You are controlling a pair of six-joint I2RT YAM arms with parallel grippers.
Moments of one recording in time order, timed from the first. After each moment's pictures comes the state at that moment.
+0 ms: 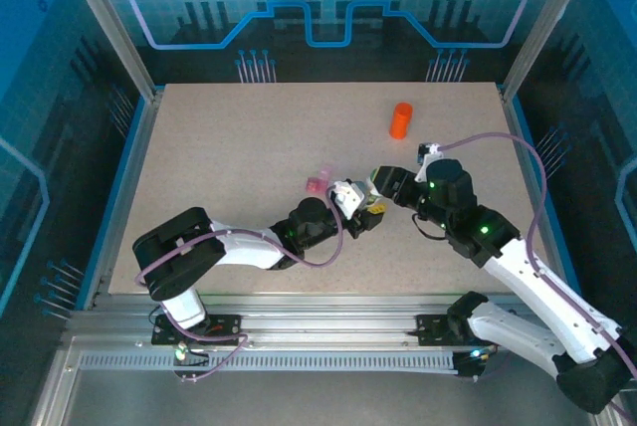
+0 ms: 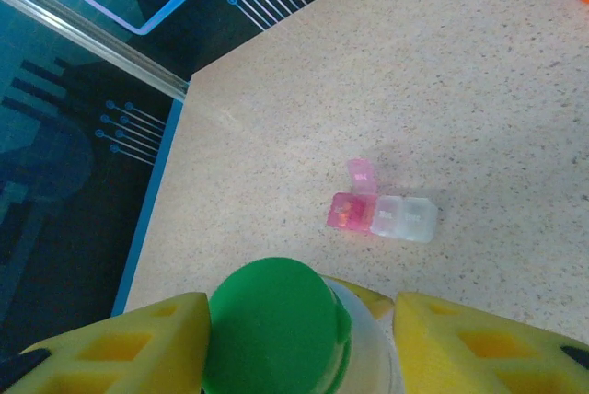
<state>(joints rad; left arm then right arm) -0.95 1.71 0.72 0.95 -0.02 -0.04 0.58 0.88 0.86 -0.41 0.01 0.81</state>
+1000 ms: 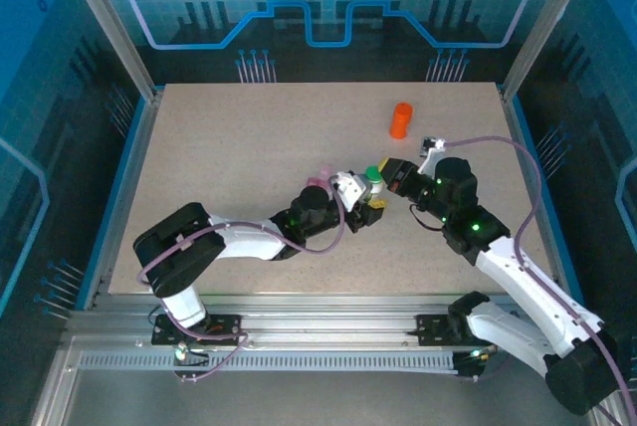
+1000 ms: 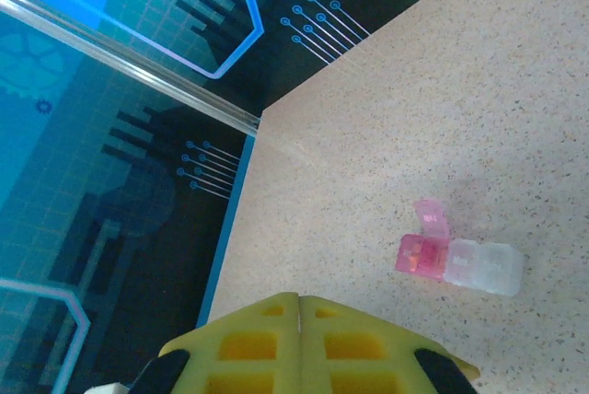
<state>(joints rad) -0.90 1.72 0.78 0.83 0.12 -0.08 0.46 0.92 0.71 -0.06 -0.18 0.92</state>
